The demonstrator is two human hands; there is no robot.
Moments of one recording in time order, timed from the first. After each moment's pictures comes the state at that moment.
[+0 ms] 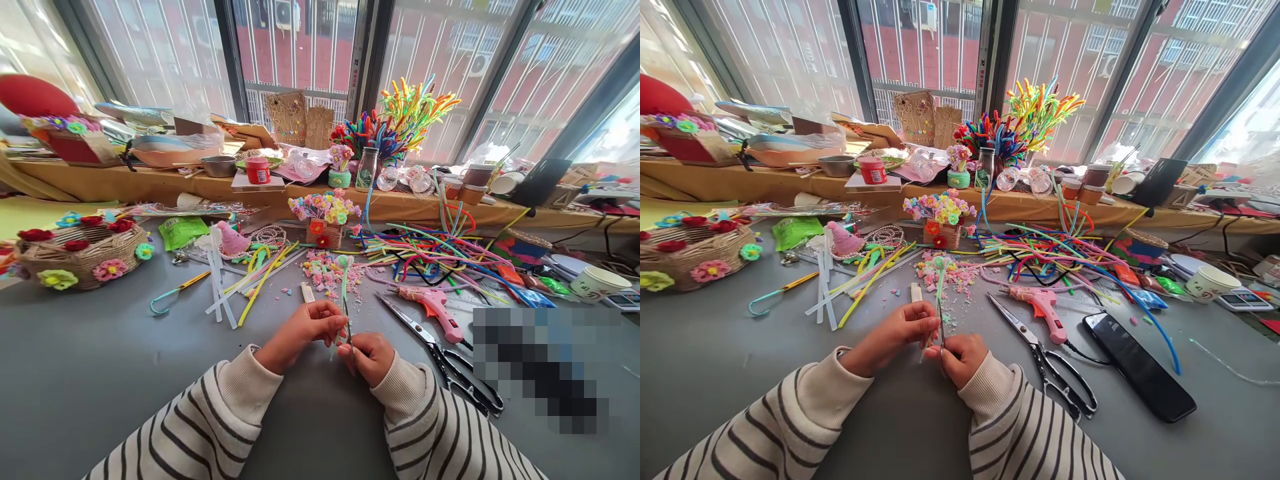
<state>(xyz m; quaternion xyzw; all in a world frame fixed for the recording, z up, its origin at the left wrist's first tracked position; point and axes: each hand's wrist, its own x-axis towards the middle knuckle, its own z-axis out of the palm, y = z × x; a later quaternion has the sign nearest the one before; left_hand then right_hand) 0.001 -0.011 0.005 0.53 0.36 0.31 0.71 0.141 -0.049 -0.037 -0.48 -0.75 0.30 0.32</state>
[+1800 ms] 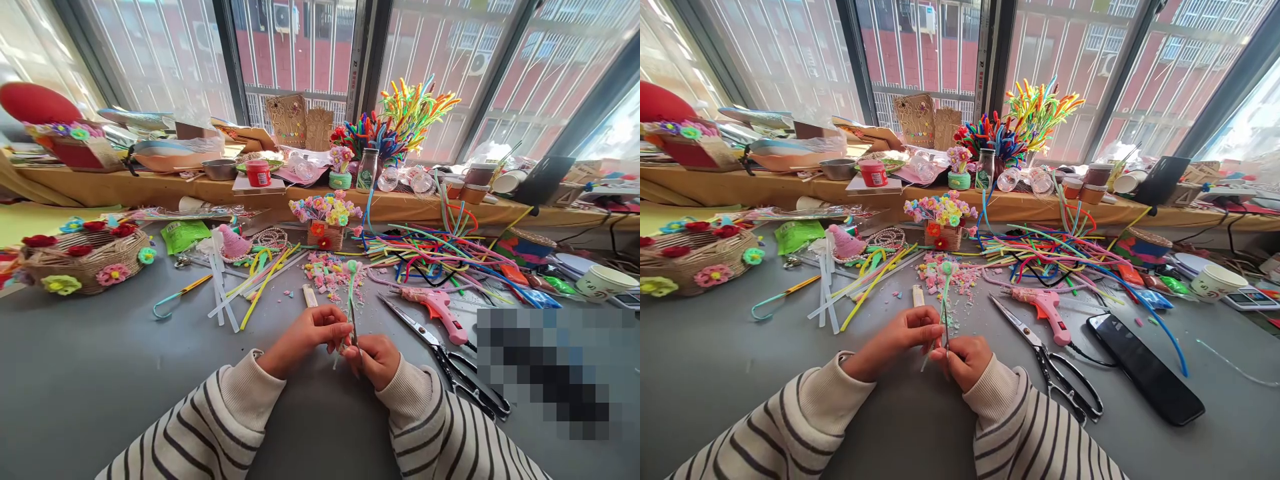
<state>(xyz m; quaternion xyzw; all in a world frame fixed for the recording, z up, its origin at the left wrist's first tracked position) -0.001 -0.009 -0.001 0.58 0.29 0.29 0.70 0.141 -0.047 -0.036 -0.44 -0.75 0.31 0.38</state>
